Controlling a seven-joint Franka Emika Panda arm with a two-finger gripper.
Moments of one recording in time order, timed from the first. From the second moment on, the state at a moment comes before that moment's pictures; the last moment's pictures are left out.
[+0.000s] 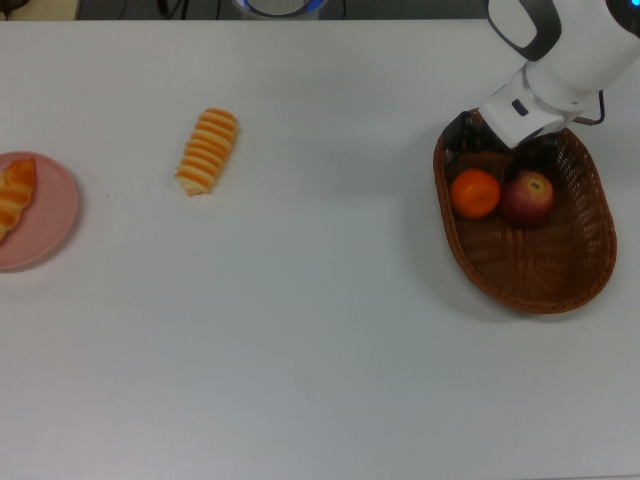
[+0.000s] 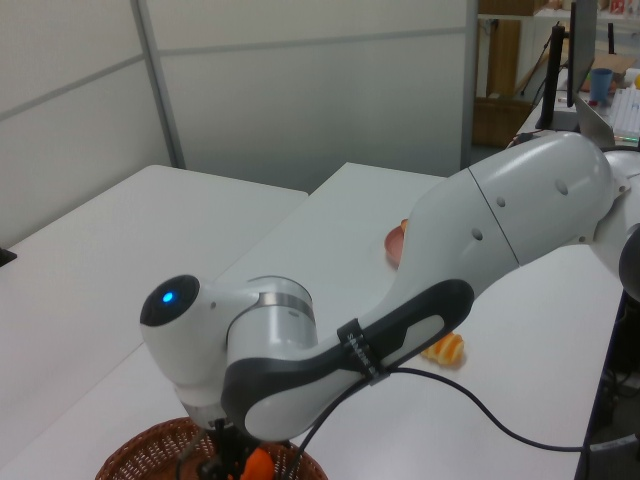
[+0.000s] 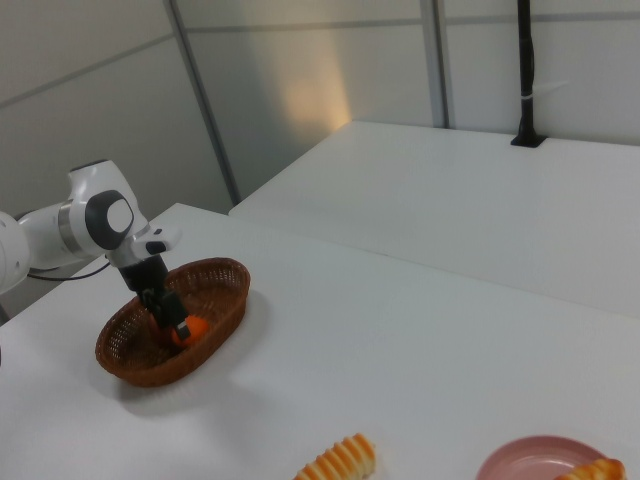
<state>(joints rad) 0.54 0.48 0.09 -1.52 -0.19 1.88 0.79</state>
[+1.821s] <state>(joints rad) 0.01 0.03 -0.10 -2.28 -0.15 2.28 0.24</state>
